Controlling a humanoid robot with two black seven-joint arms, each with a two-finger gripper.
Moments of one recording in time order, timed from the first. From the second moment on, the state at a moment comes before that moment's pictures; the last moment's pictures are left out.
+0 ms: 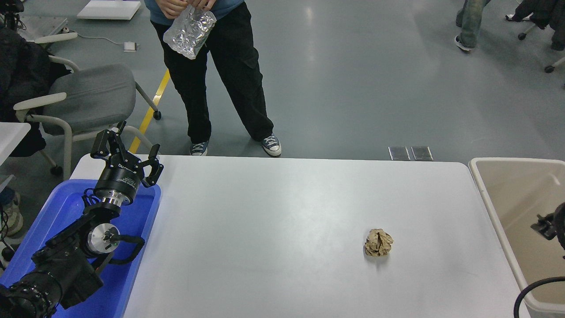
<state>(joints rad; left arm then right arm) -0.59 0.29 -0.87 -0.45 0.19 -0.49 -0.64 0.90 -0.39 0.62 -0.12 0.29 0.12 -0.11</state>
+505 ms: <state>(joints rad) -0.59 0.29 -0.87 -0.45 0.19 -0.49 -0.64 1.00 -0.21 0.62 -0.09 0.33 0.53 -0.08</state>
